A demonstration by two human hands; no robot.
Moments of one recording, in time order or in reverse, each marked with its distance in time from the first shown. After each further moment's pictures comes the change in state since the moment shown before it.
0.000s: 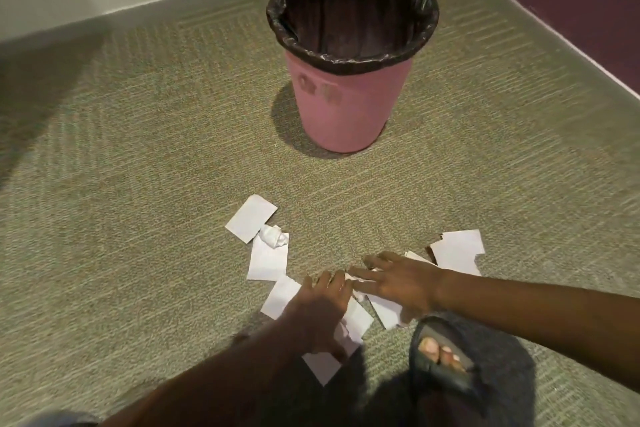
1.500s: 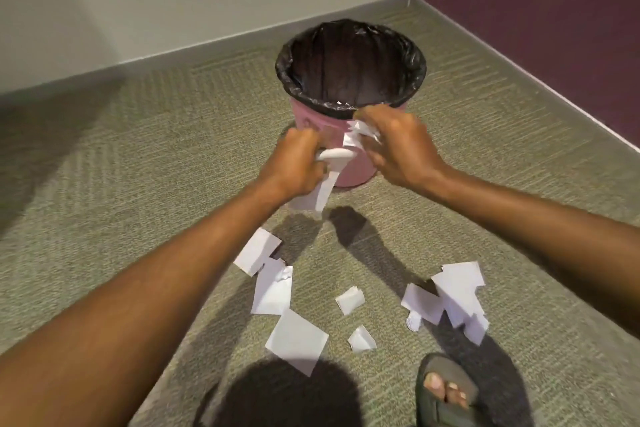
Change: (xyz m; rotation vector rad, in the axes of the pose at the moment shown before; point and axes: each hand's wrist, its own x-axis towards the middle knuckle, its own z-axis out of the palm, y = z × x) left_hand 0.020 -0.130 -0.227 -0.575 0.710 -0.273; right_hand -0.042 0.077 -0.208 0.350 1.255 0.527
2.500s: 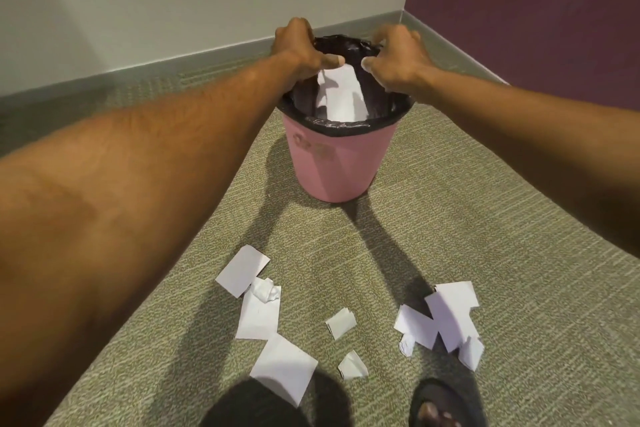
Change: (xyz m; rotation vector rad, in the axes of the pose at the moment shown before) left_hand 0.161 0.021 -0.063 -0.203 0.217 -0.278; right_hand 0.139 0.043 -0.028 0.058 -0.002 0.493
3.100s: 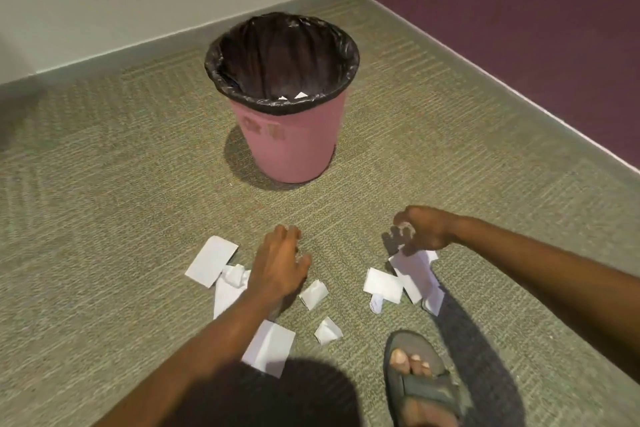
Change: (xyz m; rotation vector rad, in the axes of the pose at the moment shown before) left_hand -0.260 -0.155 0.137 0.306 -0.382 0.193; right_hand -0.211 0.209 0.021 -0.499 -0.924 0.087
